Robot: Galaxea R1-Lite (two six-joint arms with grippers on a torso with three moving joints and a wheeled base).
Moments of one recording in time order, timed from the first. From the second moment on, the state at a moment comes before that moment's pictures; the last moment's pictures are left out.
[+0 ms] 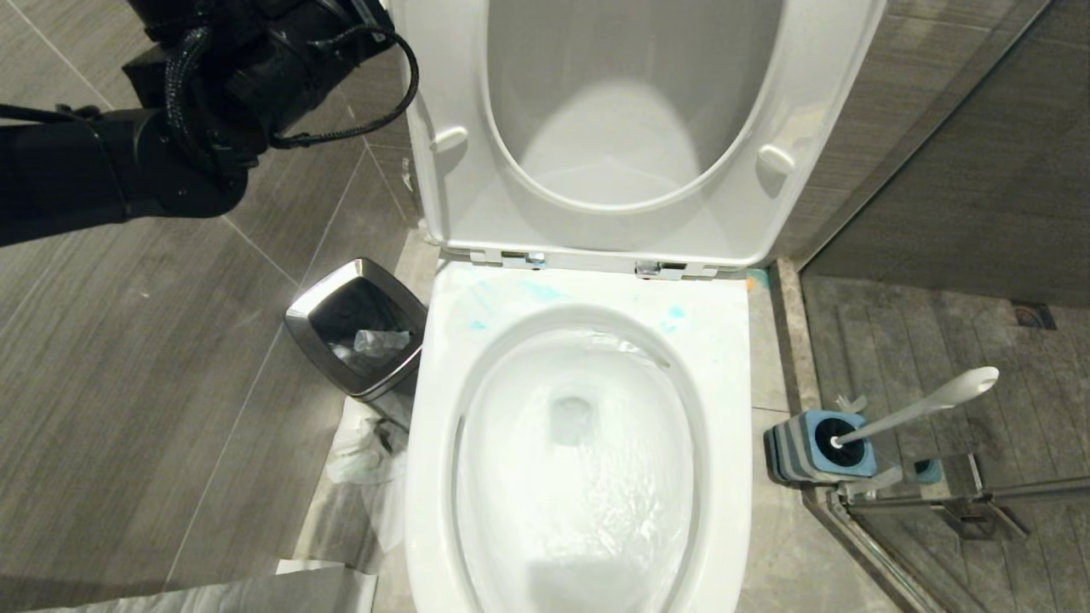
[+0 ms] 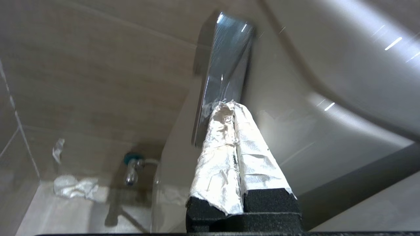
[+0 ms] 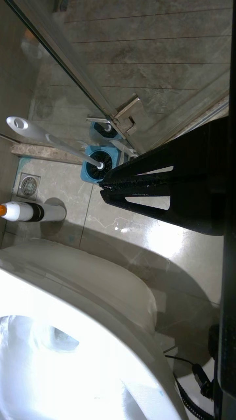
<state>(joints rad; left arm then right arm) -0.32 1.97 -1.95 -0.52 -0.05 -0.27 0.00 0.00 0.00 -0.06 0.01 -0.03</state>
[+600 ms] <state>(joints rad) -0.31 1.79 -1.93 -0.53 -0.02 -0.25 0.00 0.00 0.00 -0.06 0.01 -0.03</state>
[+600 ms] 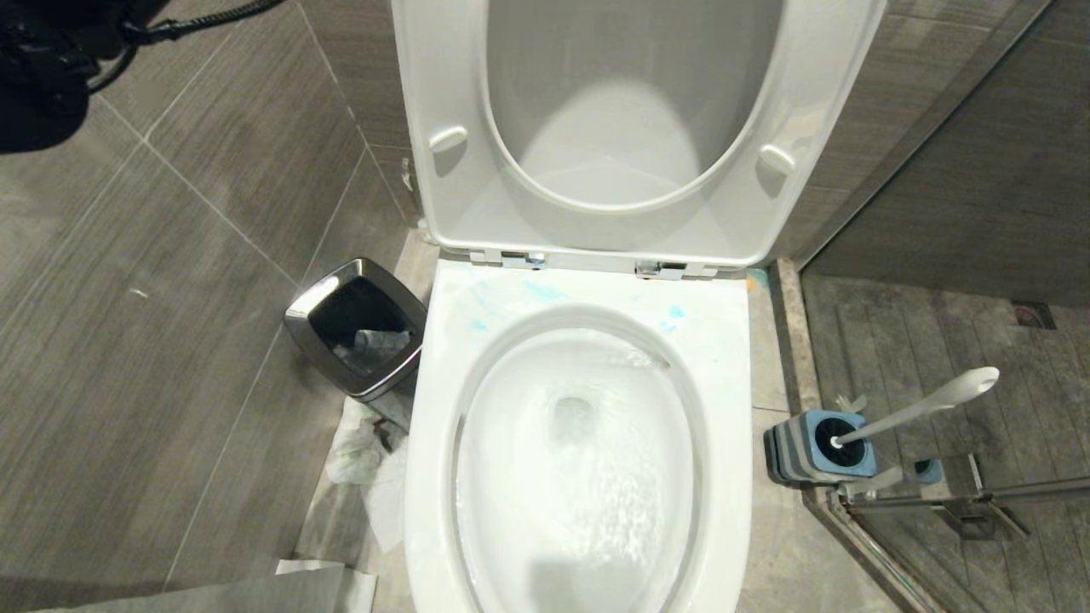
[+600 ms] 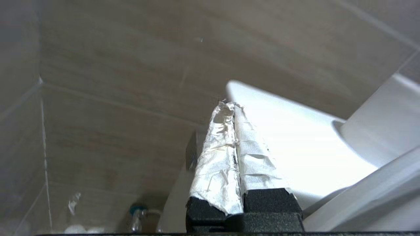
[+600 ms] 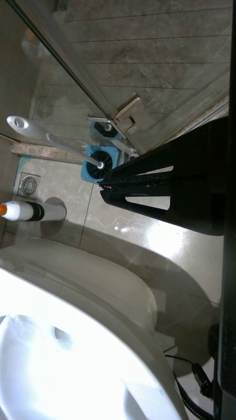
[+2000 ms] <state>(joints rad) -0.32 1.79 -1.94 -0.52 -0.53 -0.18 0.00 0.00 0.00 -0.06 0.01 -0.03</state>
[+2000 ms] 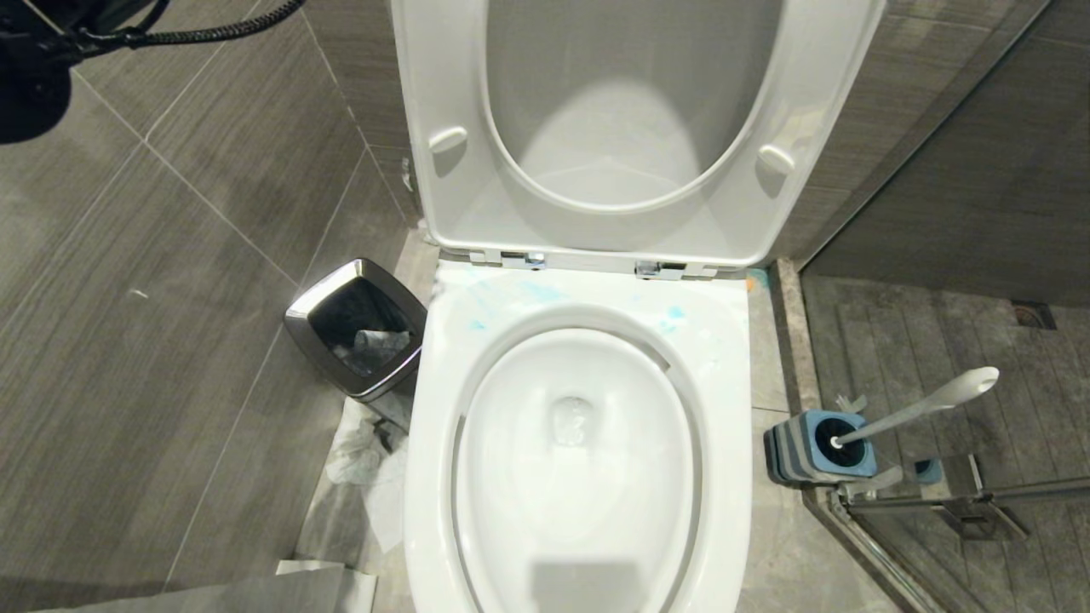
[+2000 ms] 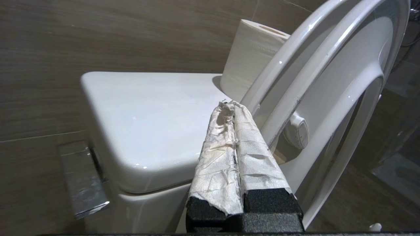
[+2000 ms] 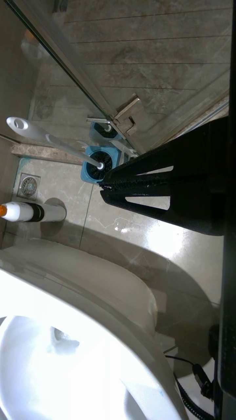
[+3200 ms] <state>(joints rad) -0.39 1.87 -1.94 -0.58 -0.43 -0.18 0.00 0.00 0.00 -0.06 0.01 -0.03</state>
